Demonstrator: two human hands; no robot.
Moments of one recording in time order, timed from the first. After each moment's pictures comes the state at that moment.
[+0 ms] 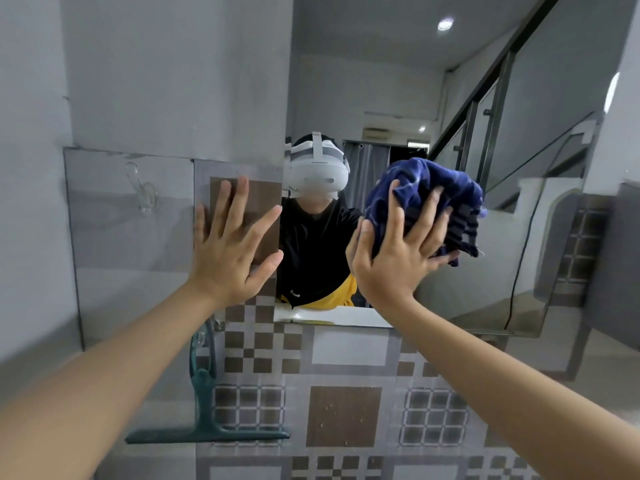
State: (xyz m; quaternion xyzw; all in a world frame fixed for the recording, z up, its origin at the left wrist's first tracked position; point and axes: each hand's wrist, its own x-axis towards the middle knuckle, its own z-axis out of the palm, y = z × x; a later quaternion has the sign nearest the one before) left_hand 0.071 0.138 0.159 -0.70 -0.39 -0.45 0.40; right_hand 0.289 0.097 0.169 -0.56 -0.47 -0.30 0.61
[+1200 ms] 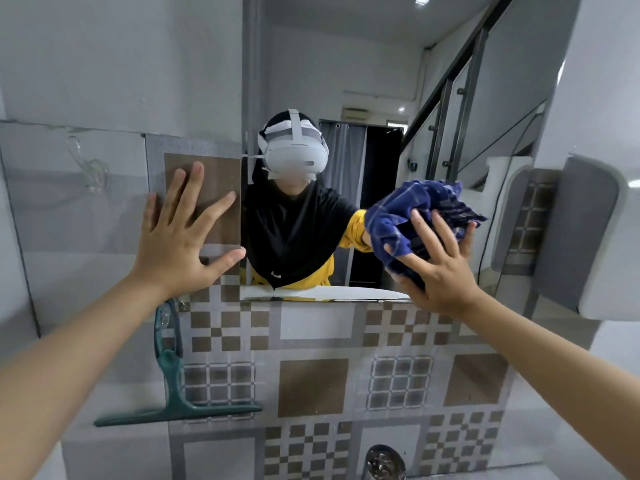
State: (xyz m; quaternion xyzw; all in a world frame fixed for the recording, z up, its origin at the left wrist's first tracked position) left_hand 0.061 0.121 0.150 -0.75 -0.42 -0.42 0.30; right_hand 0.464 0.079 0.132 -0.41 -0.67 -0.55 0.29
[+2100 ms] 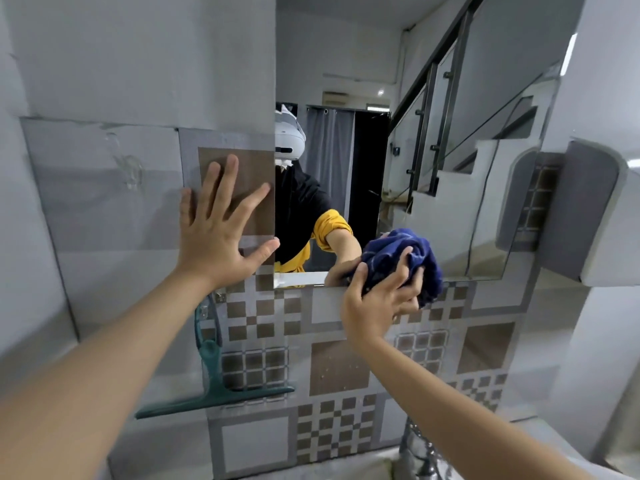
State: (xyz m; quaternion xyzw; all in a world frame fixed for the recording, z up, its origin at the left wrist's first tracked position) left_hand 0.057 0.127 0.149 -0.76 -0.40 -0.44 0.27; right_hand 0.257 0.065 0.071 -0.65 -0.33 -0.04 0.68
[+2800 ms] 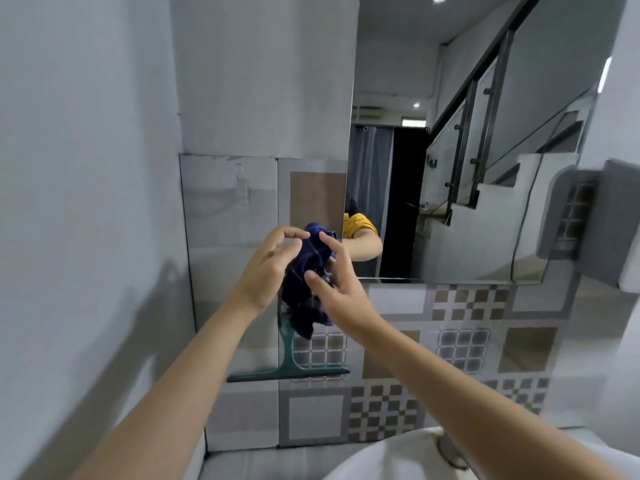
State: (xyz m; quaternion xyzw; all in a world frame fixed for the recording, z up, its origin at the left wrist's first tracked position) left_hand 0.003 0.015 0.154 -0.72 -0.30 -0.52 -0.35; right_hand 0.144 -0.002 0.115 -0.37 -0.68 0.29 0.56
